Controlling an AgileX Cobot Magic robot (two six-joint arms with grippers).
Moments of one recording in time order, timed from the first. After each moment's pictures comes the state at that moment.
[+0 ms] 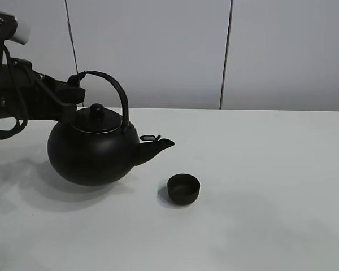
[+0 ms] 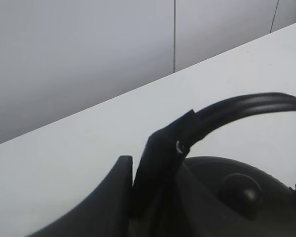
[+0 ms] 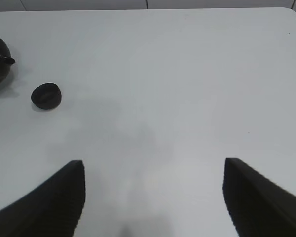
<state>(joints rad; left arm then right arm) -0.28 1.73 -0.61 0.43 -0.81 -0.10 0.15 -0.02 -0.47 -0.06 1.08 0.06</state>
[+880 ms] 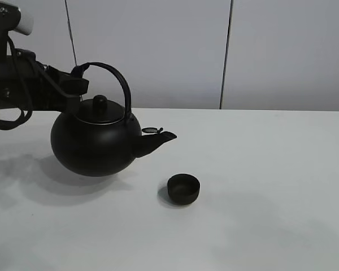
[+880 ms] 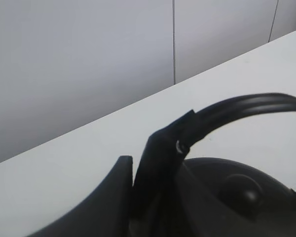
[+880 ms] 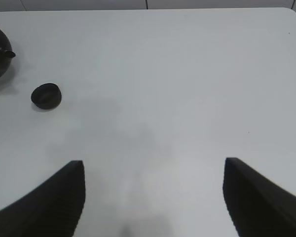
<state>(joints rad) -0.28 1.73 -0.65 0.44 -0.80 -0.10 0.15 -0.02 -0.47 -0.06 1.08 0.06</state>
